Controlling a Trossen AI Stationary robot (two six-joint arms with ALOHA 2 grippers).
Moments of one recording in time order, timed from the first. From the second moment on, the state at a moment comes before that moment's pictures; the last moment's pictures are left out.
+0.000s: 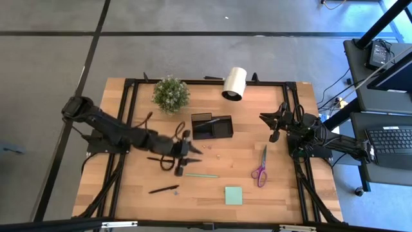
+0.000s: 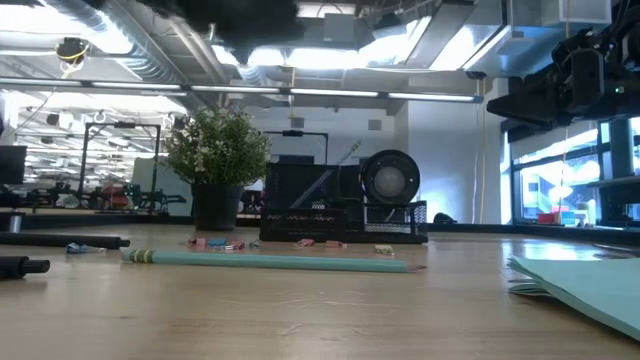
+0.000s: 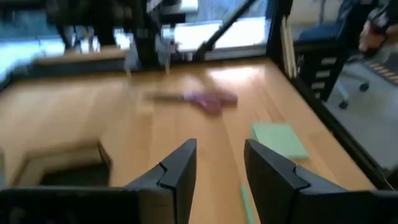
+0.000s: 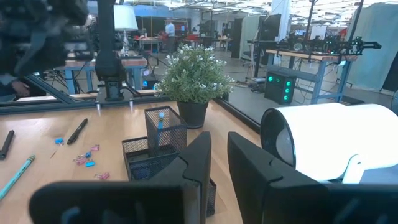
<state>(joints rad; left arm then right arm) -0.33 1.38 0.75 0.27 -0.22 -0.07 -0.27 0.00 0.01 0.04 0.09 -0.03</state>
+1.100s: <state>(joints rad) -0.53 1.75 1.06 -0.51 -0.24 -0.45 -0.27 0.00 0.01 0.04 0.09 0.00</state>
